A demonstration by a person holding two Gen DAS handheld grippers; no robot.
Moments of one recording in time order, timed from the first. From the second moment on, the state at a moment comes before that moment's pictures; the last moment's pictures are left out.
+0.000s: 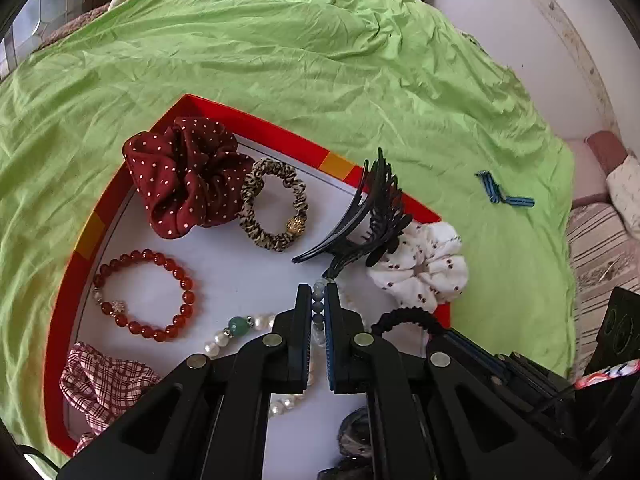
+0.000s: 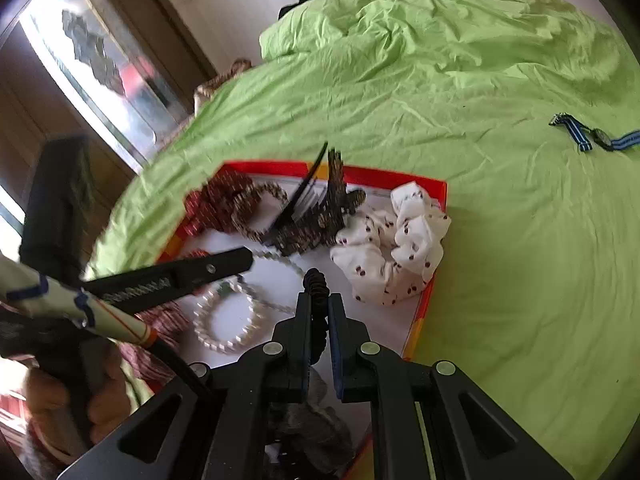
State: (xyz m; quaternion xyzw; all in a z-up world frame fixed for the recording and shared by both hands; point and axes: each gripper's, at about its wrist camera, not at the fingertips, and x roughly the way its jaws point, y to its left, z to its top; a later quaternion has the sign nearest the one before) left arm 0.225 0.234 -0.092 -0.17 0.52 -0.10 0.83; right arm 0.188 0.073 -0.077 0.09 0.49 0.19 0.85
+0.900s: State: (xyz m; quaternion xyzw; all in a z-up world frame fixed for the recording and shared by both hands) left arm 0.074 0.203 -0.016 -0.04 0.43 -0.01 0.90; right arm 0.060 -0.004 -0.044 0.03 0.45 0.14 0.88
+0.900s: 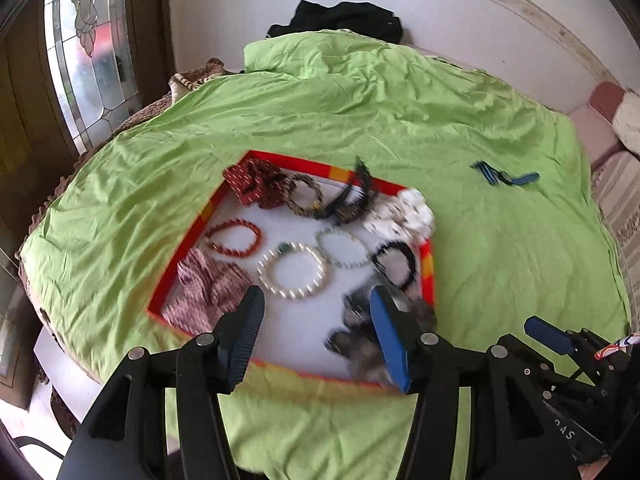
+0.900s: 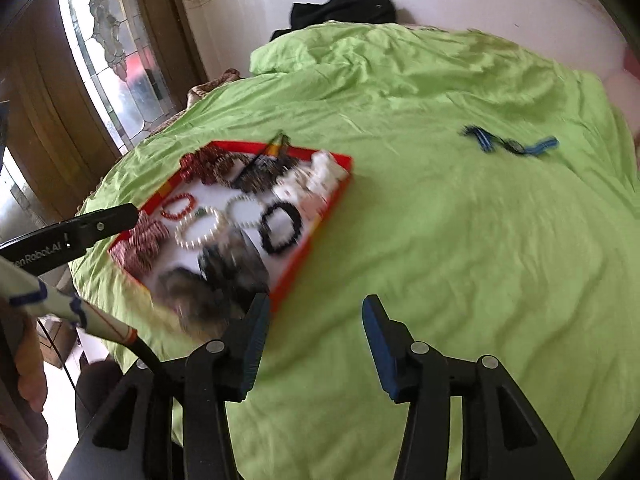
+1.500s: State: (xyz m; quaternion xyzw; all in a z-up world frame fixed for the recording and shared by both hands) left arm 0.000 0.201 -0.012 -0.04 0.42 0.07 0.91; right arm 0.006 -0.004 -0.038 0.00 0.41 0.18 0.90
